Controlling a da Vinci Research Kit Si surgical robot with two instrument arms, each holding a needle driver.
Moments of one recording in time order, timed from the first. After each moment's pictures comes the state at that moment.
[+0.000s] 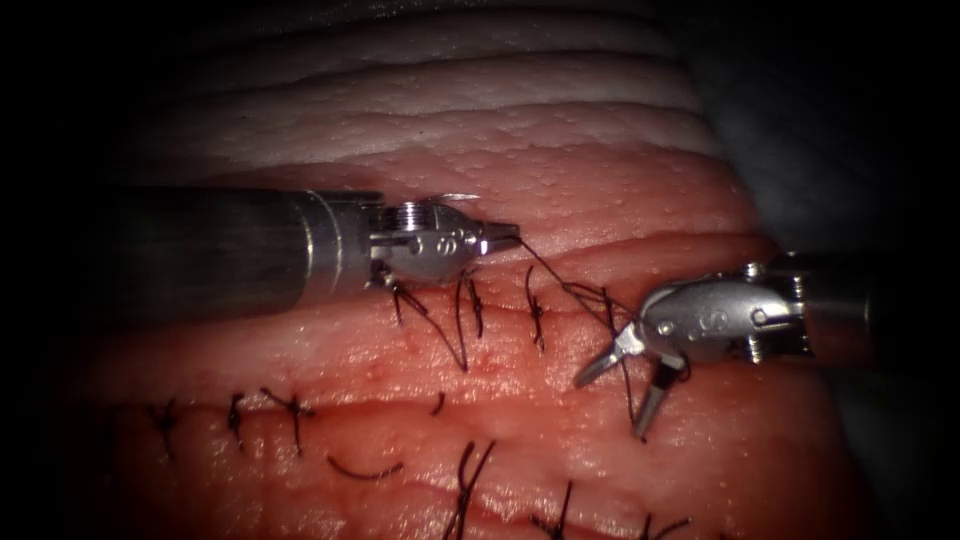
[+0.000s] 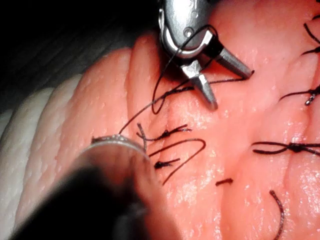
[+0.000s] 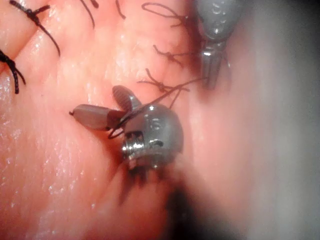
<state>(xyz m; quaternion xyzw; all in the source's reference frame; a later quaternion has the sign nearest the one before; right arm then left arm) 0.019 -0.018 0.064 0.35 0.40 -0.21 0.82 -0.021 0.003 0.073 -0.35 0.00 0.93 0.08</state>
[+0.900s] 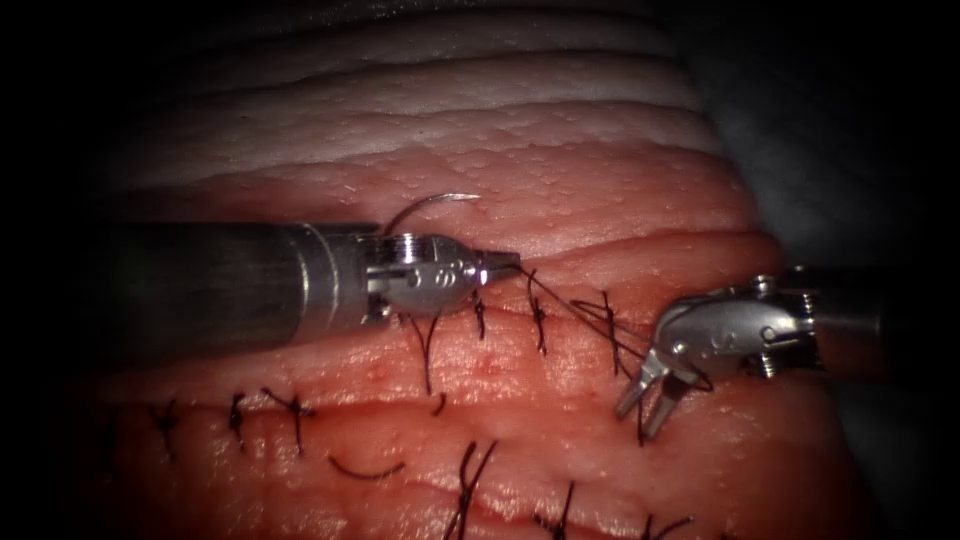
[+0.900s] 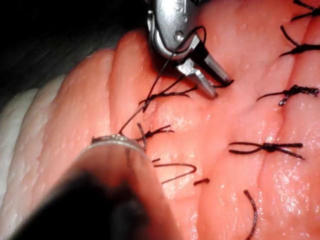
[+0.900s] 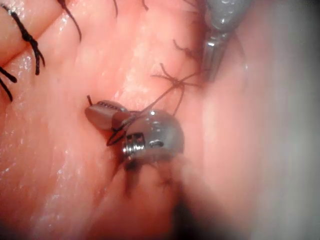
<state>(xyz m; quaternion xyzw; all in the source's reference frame) 0.018 -0.020 0.064 0.38 0.37 -0.25 0.81 -0.021 0.000 0.072 -0.34 0.00 0.94 0.08</state>
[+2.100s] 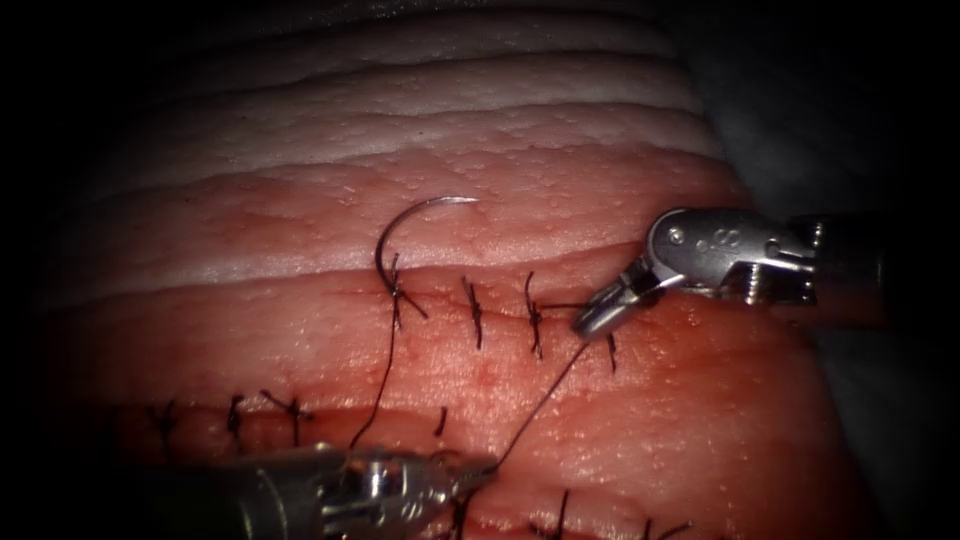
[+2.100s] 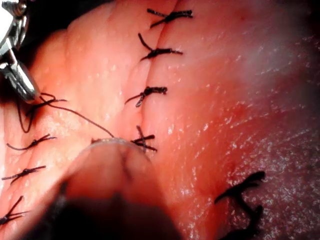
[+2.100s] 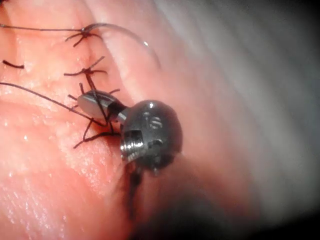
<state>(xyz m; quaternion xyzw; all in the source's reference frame) 0.017 -0.011 0.064 0.42 0.52 0.11 0.74 -0.019 -0.016 0.062 -0.32 -0.02 0.95 0.01</state>
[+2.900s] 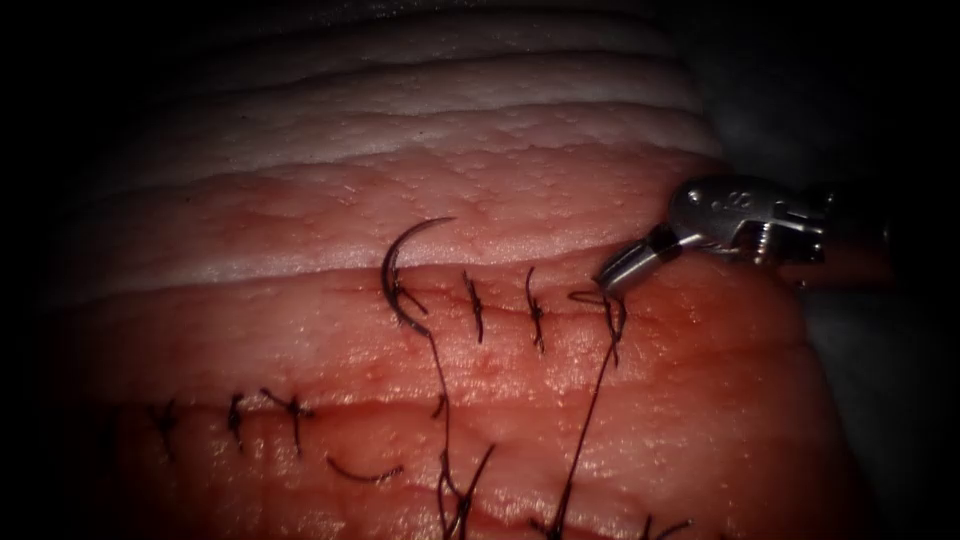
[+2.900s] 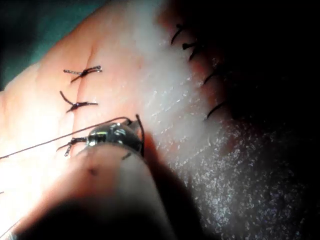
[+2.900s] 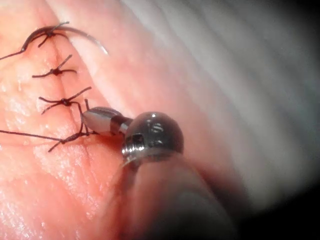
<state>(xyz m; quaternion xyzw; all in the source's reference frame) 0.016 -0.009 0.067 0.38 0.49 0.19 0.76 -0.020 -0.022 0.048 -0.46 -0.17 0.86 -0.16</state>
